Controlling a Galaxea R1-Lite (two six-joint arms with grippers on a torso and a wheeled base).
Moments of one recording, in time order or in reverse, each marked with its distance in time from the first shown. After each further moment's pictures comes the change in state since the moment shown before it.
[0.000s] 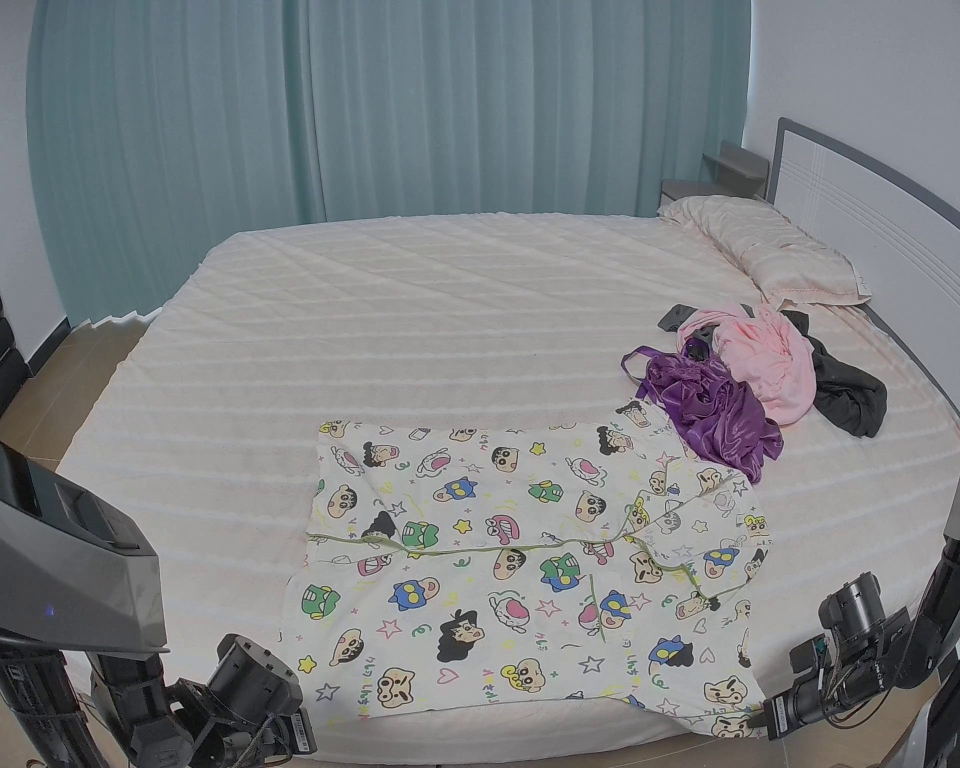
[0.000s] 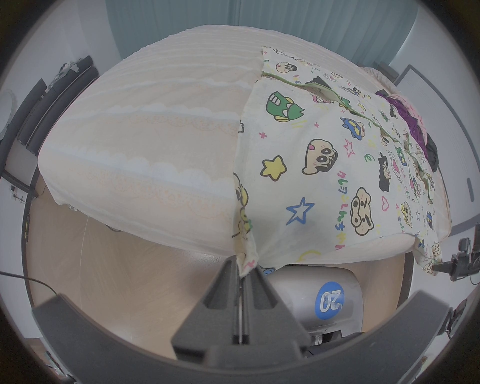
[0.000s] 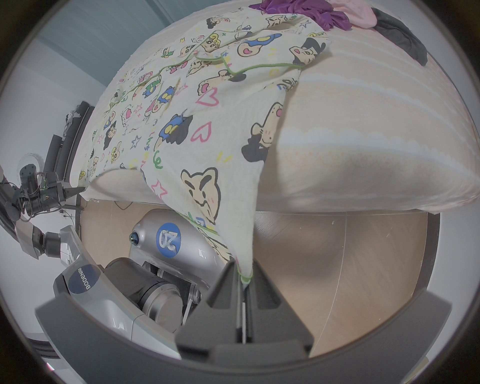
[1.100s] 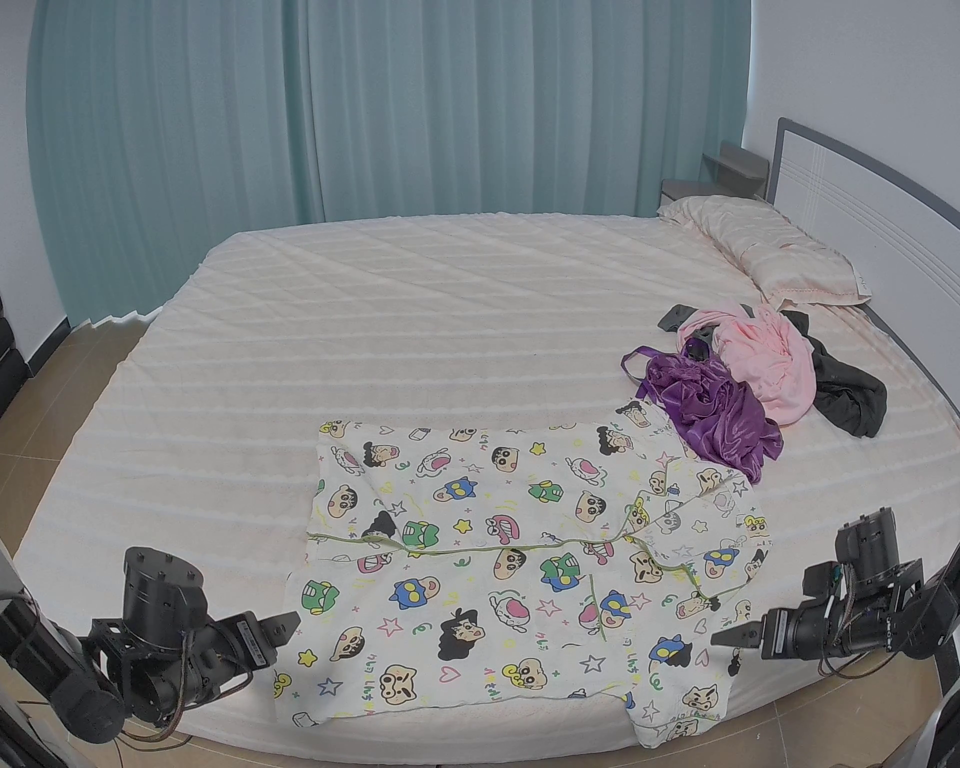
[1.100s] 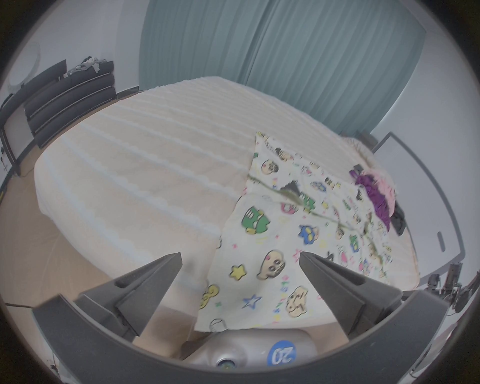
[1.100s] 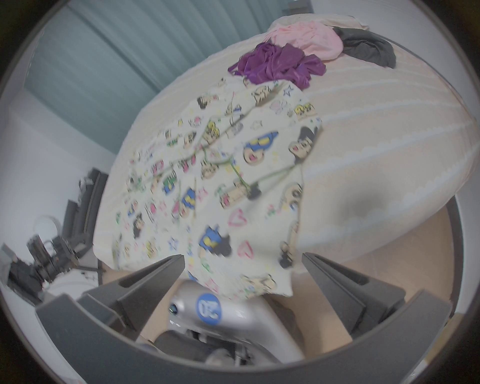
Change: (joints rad) left arm 0.173 -0.365 -0.076 0.033 -0.002 0.068; right arm 0.019 -0.158 -0.165 -0.001 0.013 0.317
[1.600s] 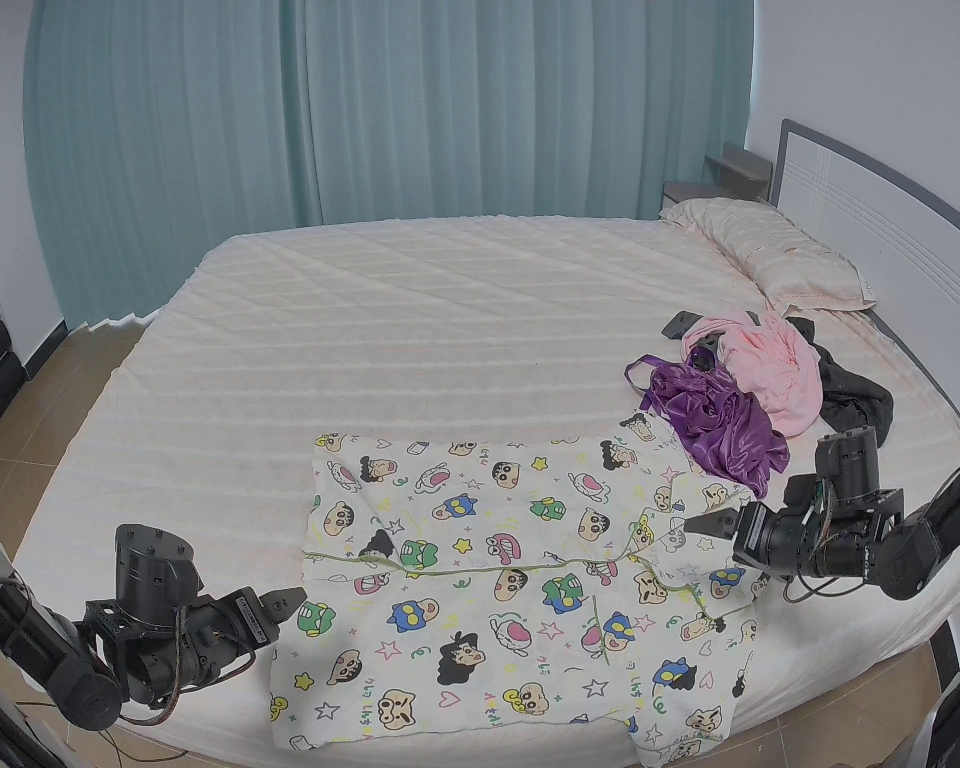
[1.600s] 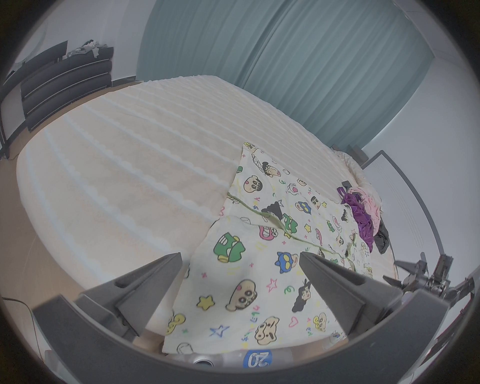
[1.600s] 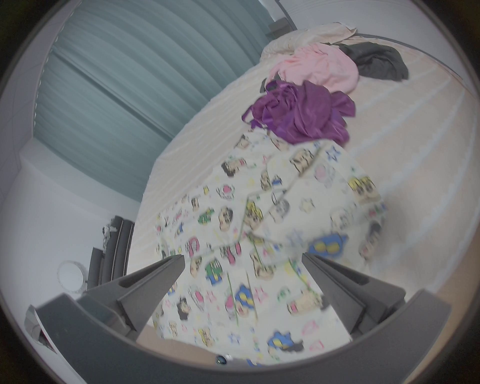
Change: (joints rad) left arm 0.037 -0.026 -0.057 0.004 -0.091 -0.051; right arm 0.048 0.044 -0.303 -0.005 -0.010 0.267
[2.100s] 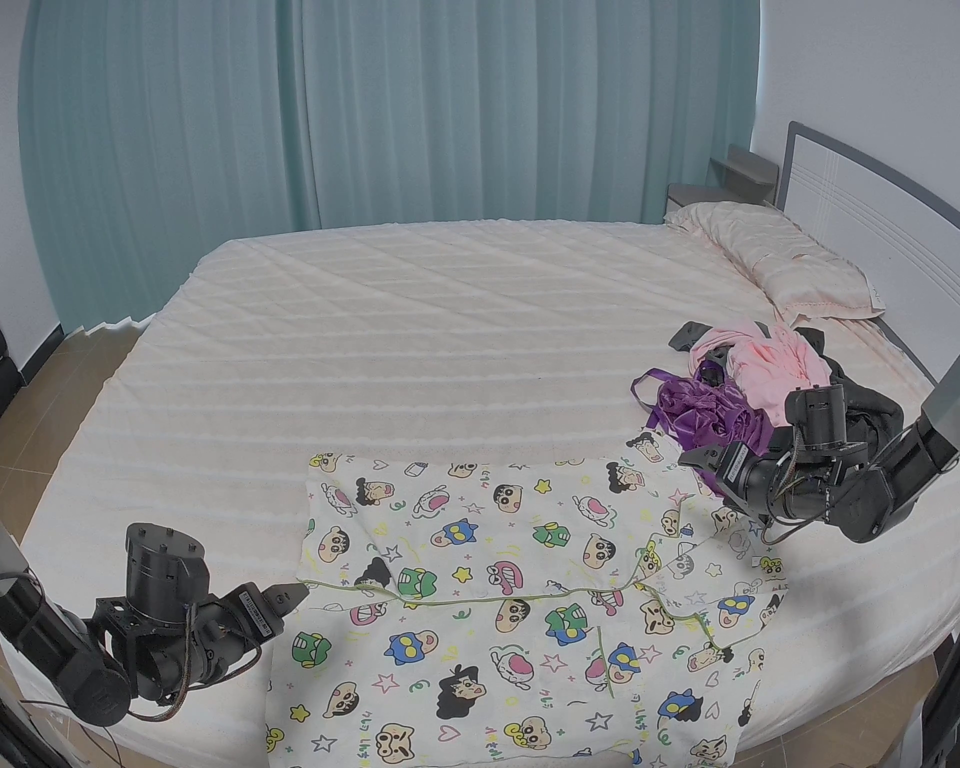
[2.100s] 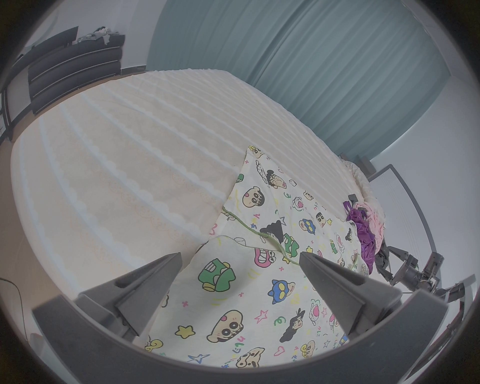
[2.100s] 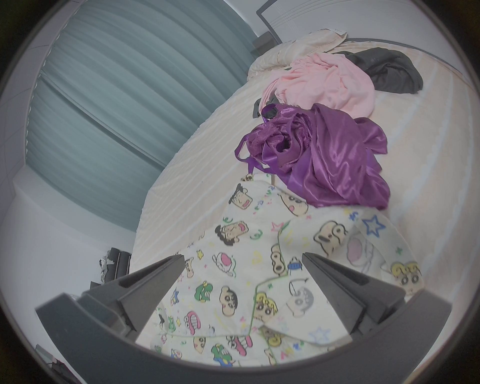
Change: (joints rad) left arm 0.000 0.044 -0.018 -0.005 0.001 -0.094; right arm -0.064 0.200 -0.294 0.006 -0.049 0.079
